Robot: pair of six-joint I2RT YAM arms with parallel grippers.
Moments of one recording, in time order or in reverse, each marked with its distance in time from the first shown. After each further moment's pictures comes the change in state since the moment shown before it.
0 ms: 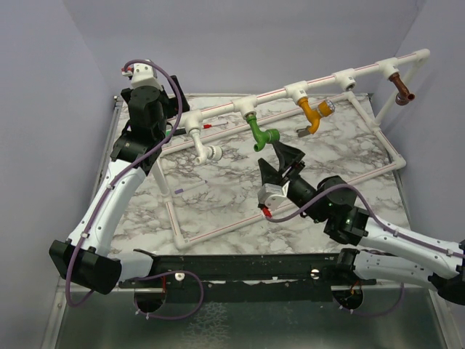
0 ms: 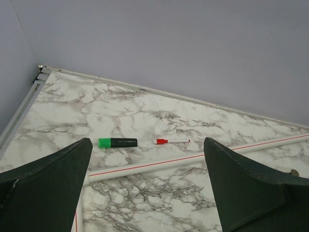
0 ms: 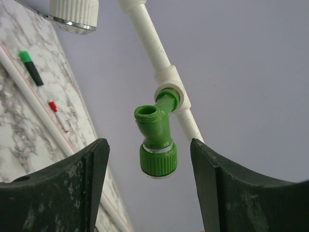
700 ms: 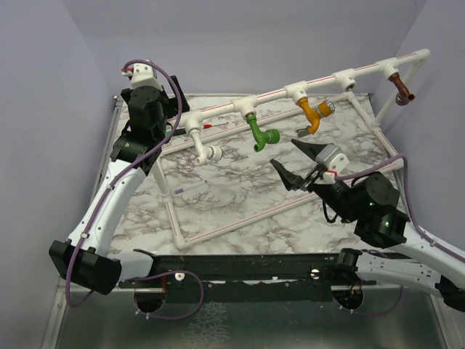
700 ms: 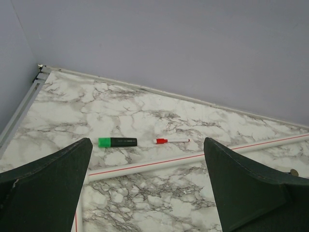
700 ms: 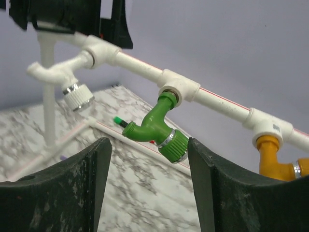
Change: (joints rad) left arm 0.000 -0.002 0.000 0.000 0.000 -0.003; right arm 0.000 -0.127 0.182 -0.209 0.082 0.875
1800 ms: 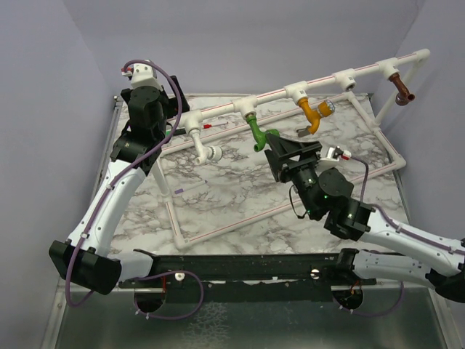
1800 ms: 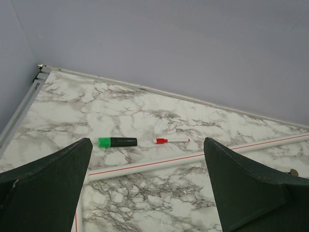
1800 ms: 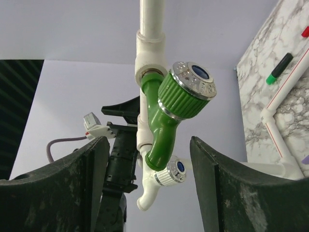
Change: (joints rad) left arm 0.000 -0.001 0.000 0.000 0.000 0.000; right arm 0.000 0.218 -0.071 0.103 0.463 1.762
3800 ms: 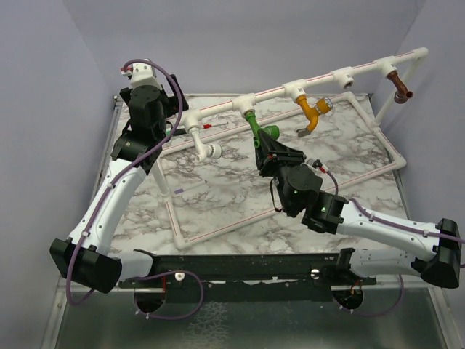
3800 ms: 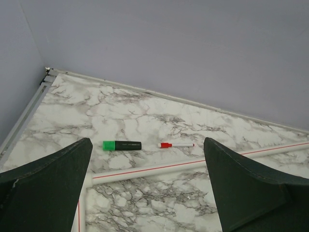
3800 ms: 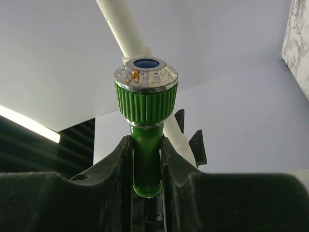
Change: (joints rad) left arm 0.000 0.007 0.000 0.010 -0.027 0.010; right arm 0.029 0.188 0.061 0.049 0.187 0.467
